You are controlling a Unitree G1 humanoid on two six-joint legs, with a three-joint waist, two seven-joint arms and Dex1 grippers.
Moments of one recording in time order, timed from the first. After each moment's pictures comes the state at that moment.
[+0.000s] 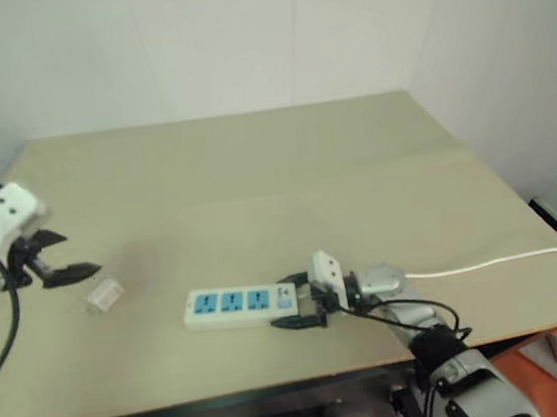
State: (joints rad) left arm -0.54 1.31 0.07 0.10 -0.27 0.85 -1.11; right arm -0.53 -0.21 0.27 0.45 0.14 -0.11 1.20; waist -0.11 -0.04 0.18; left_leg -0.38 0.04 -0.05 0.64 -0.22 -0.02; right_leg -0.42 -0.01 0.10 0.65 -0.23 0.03
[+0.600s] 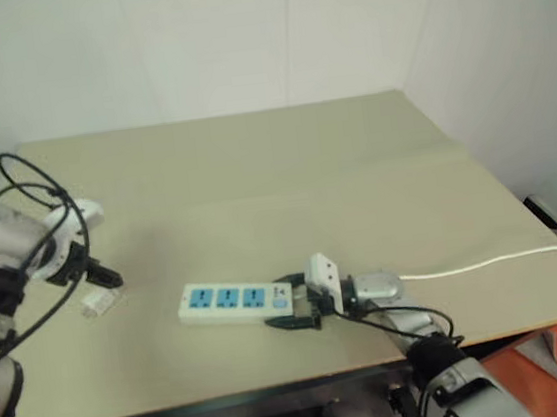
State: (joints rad) left arm -1.04 1.08 -0.58 0.56 0.05 1.11 -1.29; right arm -0.48 -0.19 0.27 0.40 0.13 -0.10 1.14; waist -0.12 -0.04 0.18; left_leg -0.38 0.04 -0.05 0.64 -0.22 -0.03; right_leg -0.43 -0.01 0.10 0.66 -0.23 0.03
